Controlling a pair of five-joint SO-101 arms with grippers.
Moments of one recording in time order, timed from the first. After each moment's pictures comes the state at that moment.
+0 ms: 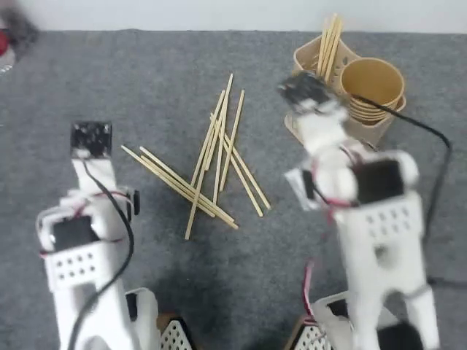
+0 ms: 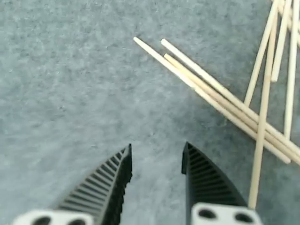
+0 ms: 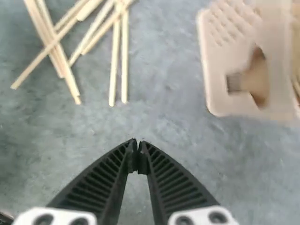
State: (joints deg) left arm -21.1 -54.5 57.5 70.3 -7.1; right arm -22.3 -24.9 -1.1 99.3 14.8
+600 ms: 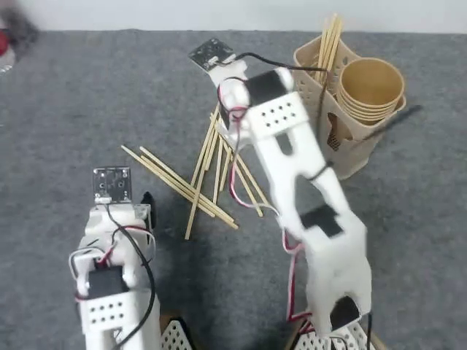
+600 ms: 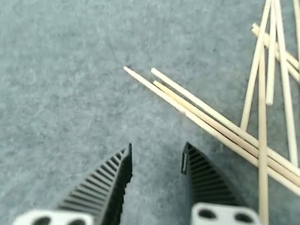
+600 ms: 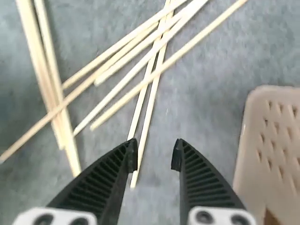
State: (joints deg) left arm -17.4 -85.9 90.5 51.5 -3.8; right arm -30.3 35.1 -49.9 97.1 14.8
